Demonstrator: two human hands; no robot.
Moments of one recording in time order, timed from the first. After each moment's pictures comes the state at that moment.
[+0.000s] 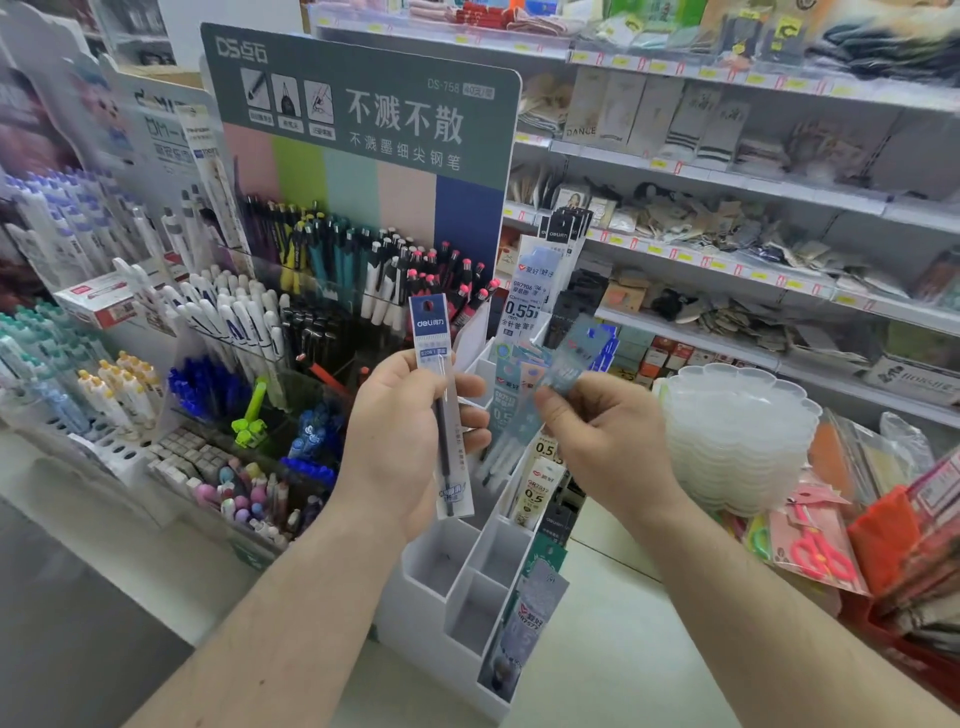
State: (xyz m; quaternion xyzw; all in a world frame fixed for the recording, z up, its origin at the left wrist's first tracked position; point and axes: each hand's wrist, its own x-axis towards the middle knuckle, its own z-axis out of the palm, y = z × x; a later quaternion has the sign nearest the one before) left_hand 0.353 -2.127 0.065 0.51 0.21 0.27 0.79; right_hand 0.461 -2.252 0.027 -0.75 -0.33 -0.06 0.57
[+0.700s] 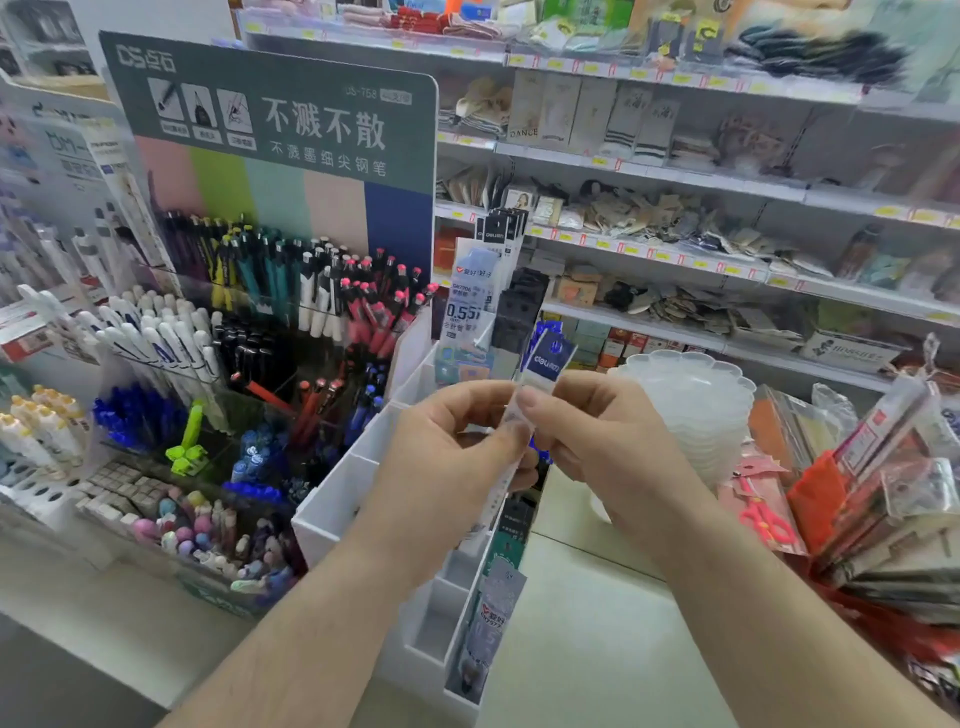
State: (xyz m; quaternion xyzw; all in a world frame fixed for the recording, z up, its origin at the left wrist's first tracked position) left_hand 0.358 -2.172 0.058 0.62 0.08 0.17 0.76; right_hand 0.432 -2.290 0.075 -0.69 -0.26 0.15 0.66
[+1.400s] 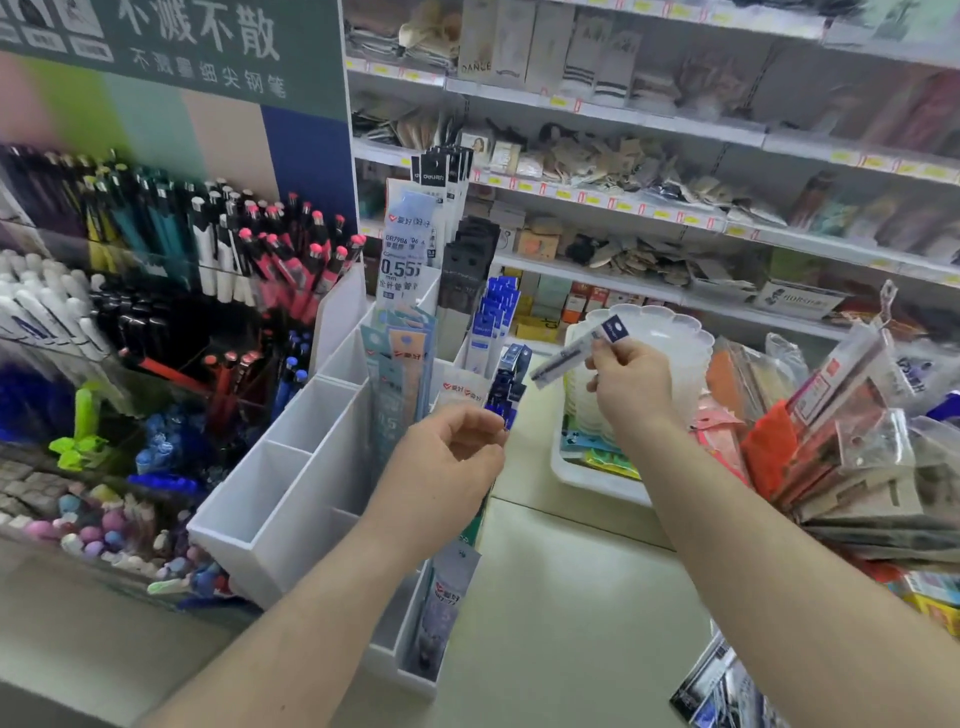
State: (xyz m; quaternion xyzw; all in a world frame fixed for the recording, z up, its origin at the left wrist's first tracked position) left_hand 0.401 -2.186 -0.006 0.74 0.13 0.10 0.65; right_hand 0.562 -2.333 -0.010 -0.82 0.01 -0.03 0.58
